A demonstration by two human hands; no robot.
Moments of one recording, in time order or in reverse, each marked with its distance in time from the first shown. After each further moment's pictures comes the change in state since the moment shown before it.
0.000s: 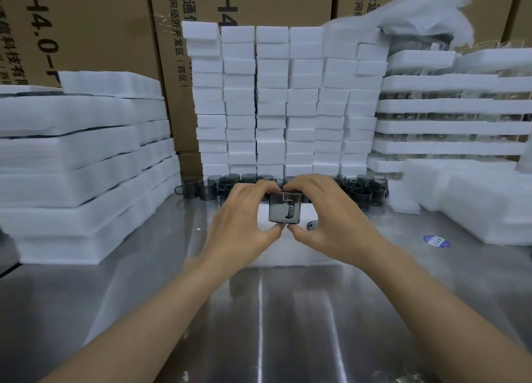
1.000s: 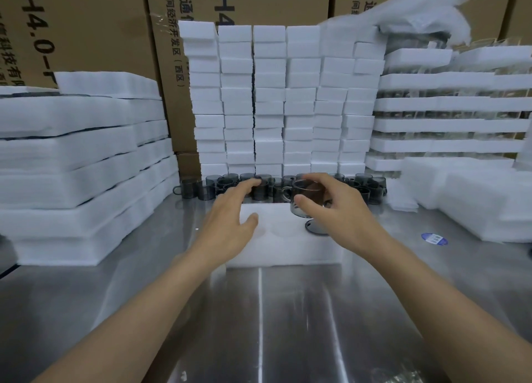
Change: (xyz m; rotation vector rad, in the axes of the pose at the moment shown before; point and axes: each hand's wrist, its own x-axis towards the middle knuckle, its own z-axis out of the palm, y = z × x) left_hand 0.004 -0.031 -0.003 -0.077 -0.203 -0.227; right_hand 0.000 0.011 -0.001 0.423 0.063 0.454
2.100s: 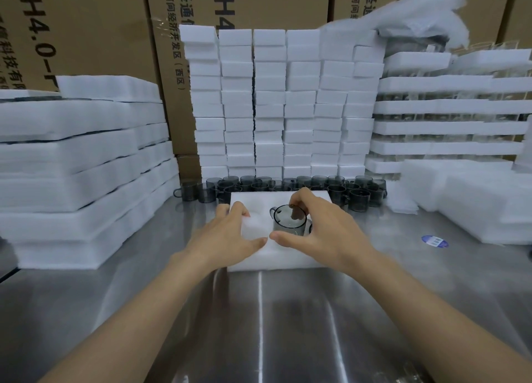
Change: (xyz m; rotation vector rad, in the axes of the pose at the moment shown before) left_hand -0.001 0.002 -0.011 0.341 -0.312 -0.235; right_hand -0.013 -0.003 0.021 -0.386 -0.114 -0.120
